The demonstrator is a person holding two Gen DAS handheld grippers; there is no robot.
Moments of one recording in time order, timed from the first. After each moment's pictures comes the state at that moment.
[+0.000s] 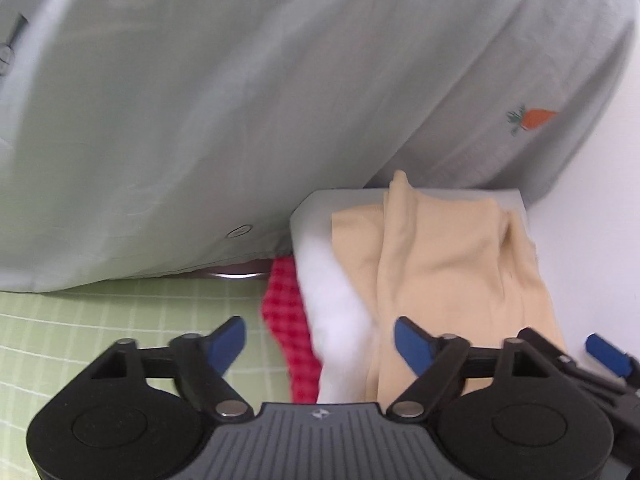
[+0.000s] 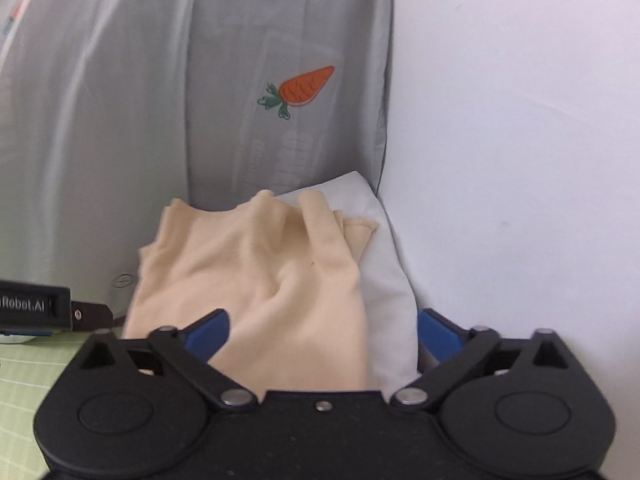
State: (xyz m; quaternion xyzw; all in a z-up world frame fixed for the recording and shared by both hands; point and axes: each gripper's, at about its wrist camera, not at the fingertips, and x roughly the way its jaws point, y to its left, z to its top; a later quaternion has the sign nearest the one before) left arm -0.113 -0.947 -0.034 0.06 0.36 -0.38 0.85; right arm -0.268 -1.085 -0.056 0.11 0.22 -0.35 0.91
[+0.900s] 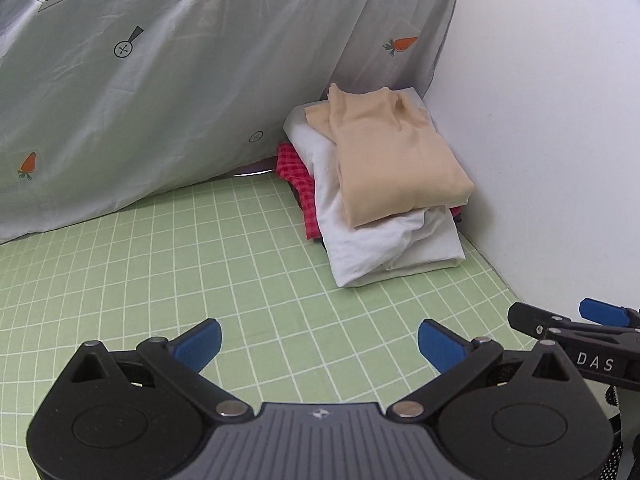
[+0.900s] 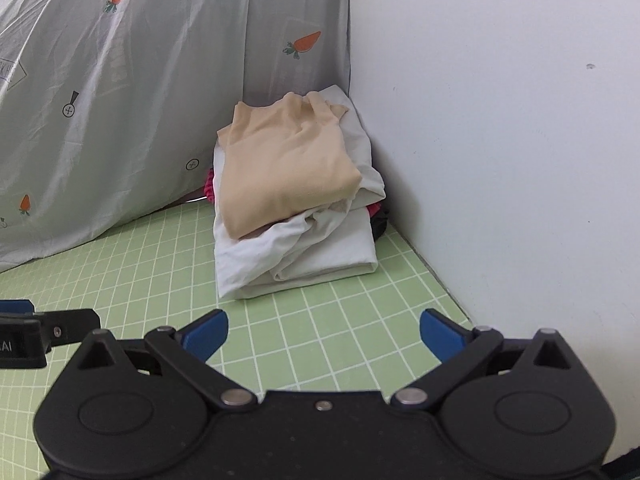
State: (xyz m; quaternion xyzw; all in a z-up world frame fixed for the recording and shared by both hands) left arm -0.277 -0.743 -0.014 0.14 0.35 -0.43 0.82; right arm -0.443 -0.889 -0.044 0.16 0.29 -0.36 0.87
